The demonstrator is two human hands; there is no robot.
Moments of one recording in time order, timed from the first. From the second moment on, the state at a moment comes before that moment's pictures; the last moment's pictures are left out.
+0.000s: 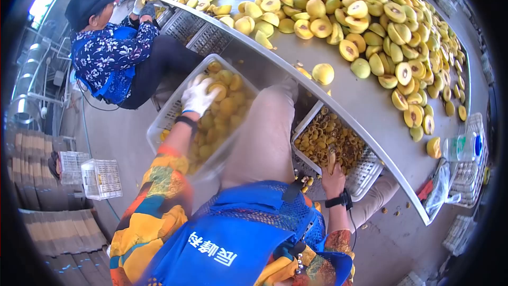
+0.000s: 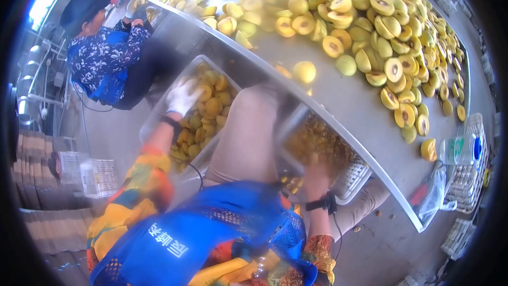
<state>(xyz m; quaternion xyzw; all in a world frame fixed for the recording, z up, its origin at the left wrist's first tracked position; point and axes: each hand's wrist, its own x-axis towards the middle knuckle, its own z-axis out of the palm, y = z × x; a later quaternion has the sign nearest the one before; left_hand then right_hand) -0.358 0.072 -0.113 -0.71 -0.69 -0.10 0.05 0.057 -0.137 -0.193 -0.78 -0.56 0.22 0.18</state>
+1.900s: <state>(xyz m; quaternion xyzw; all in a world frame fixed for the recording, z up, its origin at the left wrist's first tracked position) -0.149 0.126 -0.016 -0.85 -0.44 -0.26 -0.09 0.053 -0.136 -0.208 -0.79 -0.55 0.14 0.25</state>
